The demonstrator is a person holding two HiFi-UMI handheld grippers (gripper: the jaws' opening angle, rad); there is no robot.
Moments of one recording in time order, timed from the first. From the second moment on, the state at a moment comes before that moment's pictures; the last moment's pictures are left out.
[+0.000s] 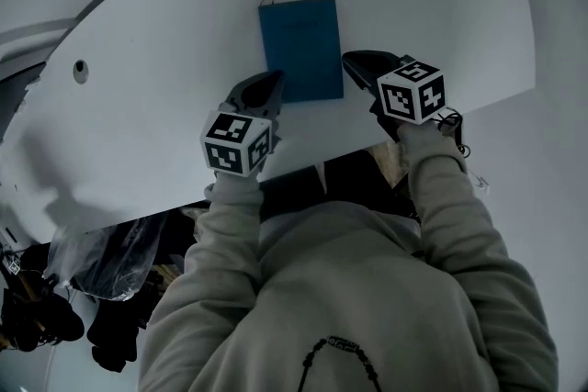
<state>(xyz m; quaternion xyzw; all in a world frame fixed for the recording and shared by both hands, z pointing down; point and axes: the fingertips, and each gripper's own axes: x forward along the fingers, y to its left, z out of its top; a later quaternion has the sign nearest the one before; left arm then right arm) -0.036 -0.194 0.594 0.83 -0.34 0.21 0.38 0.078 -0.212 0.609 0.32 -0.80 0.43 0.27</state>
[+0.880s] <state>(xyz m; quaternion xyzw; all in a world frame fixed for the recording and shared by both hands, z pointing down) -0.045 -0.171 0.650 0.80 -0.32 0.28 0.43 0.067 -0.213 0.651 0.30 -0.76 0.51 0.25</state>
